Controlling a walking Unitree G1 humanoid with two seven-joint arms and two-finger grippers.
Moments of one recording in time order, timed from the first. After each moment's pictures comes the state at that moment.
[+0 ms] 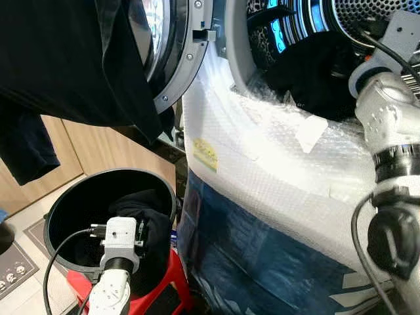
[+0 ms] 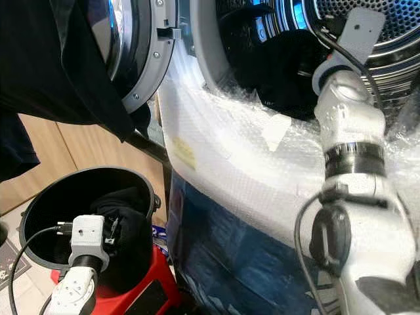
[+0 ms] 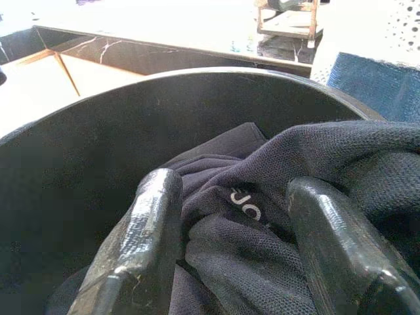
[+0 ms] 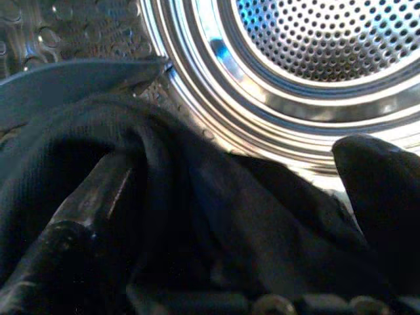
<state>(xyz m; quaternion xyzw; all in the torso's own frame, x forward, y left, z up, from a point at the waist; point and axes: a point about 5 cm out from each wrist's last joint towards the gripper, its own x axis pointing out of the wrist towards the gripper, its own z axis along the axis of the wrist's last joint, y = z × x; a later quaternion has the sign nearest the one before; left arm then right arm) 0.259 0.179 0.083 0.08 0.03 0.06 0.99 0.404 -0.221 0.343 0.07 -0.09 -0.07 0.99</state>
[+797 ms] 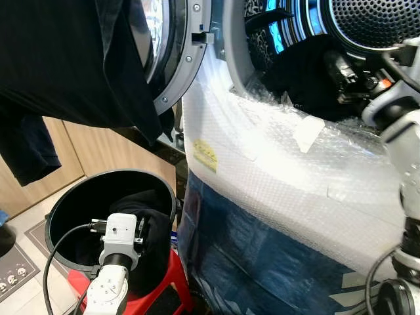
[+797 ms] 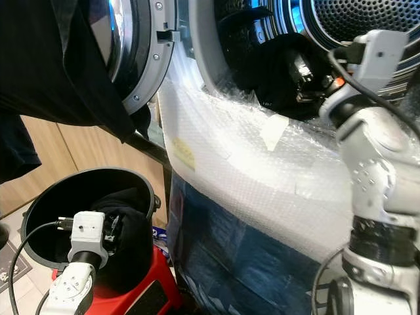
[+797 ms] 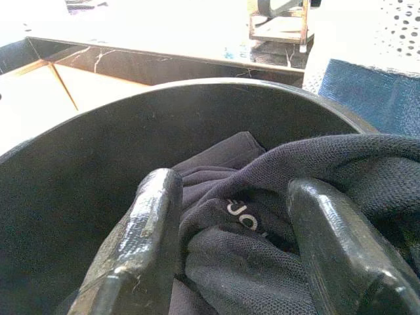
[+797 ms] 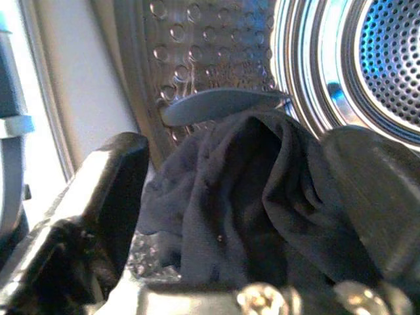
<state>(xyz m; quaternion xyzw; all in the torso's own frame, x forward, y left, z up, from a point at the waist) 0.264 0.182 0.087 0.09 0.03 0.05 0.99 0.329 -0.210 0.340 0.04 -0.17 0.15 0.97</state>
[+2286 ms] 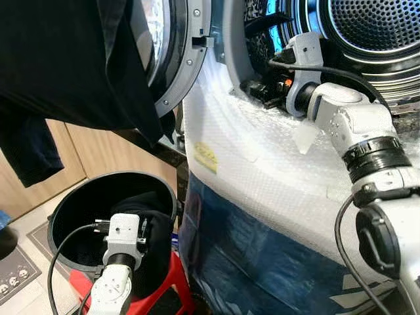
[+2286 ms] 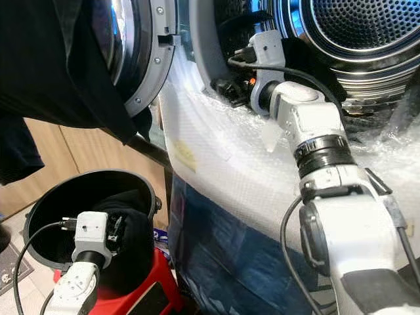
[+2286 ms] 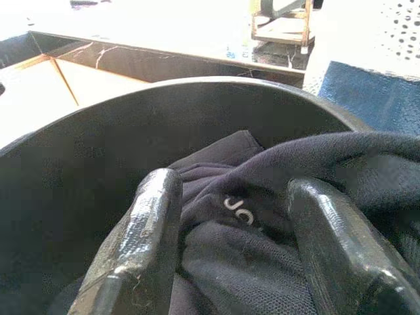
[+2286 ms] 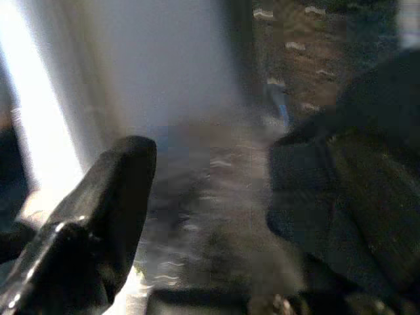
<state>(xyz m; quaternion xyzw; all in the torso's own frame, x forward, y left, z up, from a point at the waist) 0.266 0.175 0.084 0.07 0.04 0.05 1.00 0.422 -0.155 0.324 -0.03 0.03 0.18 0.98</state>
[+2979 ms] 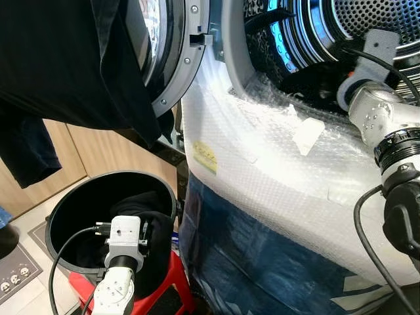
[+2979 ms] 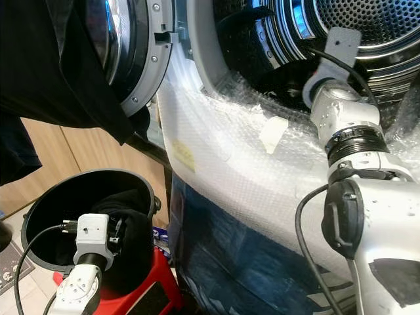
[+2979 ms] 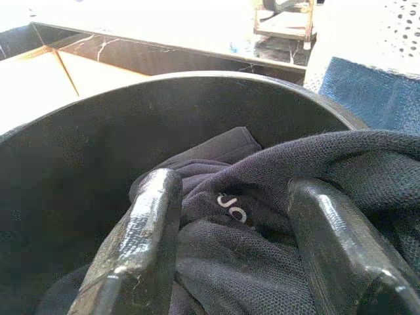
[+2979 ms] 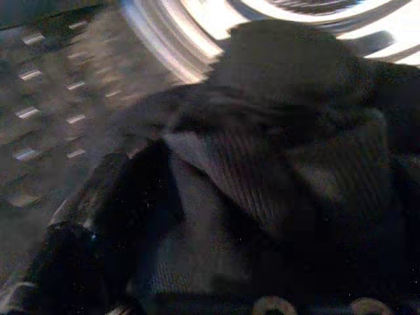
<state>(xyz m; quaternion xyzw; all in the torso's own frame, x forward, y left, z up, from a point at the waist) 0.263 0.171 0.083 0.06 0.04 0.06 1.00 0.419 -0.234 0.330 0.05 0.01 -0.16 0.99</state>
